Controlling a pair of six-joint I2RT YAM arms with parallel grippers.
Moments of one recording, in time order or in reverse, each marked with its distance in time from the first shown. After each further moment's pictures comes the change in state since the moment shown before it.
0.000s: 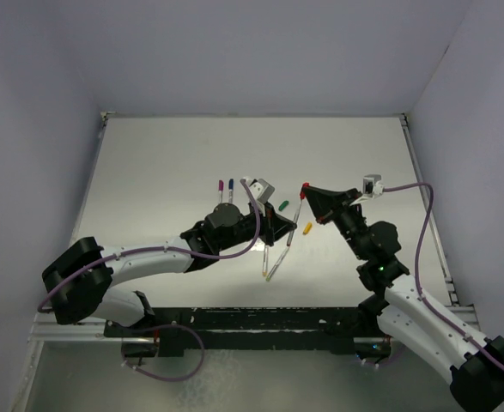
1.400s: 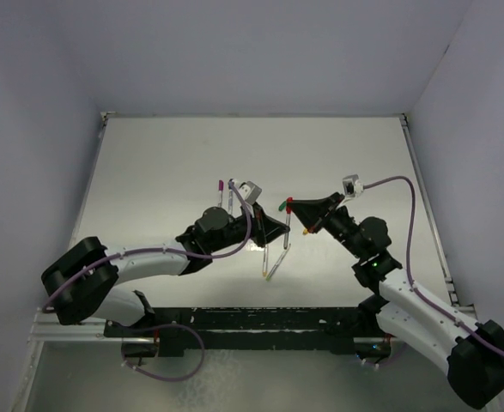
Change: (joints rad) left arm 0.070 0.006 -0.117 0.173 0.075 -0.097; right arm -0.002 0.105 -0.033 0.027 -0.257 0.035
